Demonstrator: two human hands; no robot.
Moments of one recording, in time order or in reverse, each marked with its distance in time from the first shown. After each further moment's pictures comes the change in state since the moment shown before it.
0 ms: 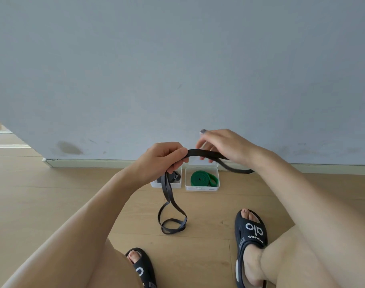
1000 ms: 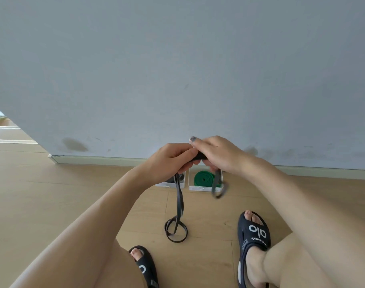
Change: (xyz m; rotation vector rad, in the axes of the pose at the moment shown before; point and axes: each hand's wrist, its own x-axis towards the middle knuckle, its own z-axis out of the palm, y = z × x) left_hand 0.000 0.008 0.008 0.056 -0.030 0.012; right_hand 0.006 -0.011 0.029 -0.088 -0.030 -0.100
